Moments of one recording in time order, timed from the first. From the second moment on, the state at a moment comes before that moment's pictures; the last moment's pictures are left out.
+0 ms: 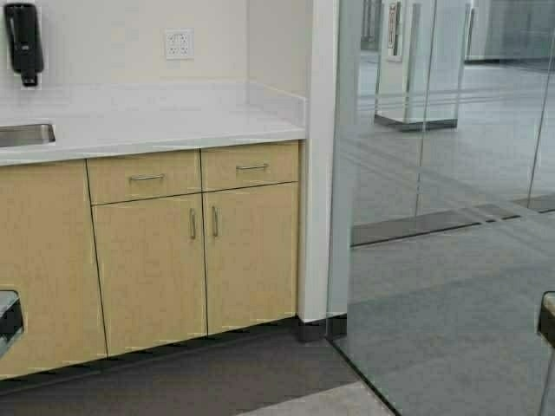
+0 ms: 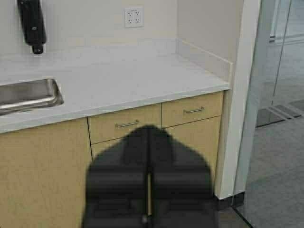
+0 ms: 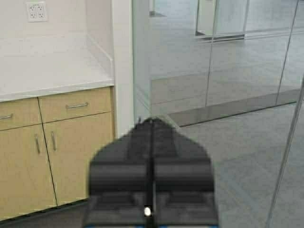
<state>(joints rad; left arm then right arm) 0.00 -0.96 1.17 0.00 -0.30 0.00 0.00 -0.96 1.17 0.00 -0.29 0.00</state>
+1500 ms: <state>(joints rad) -0.01 -0.96 1.21 0.00 -0.29 -0.07 0.01 -0.95 1.17 -0.01 -0.25 0.03</state>
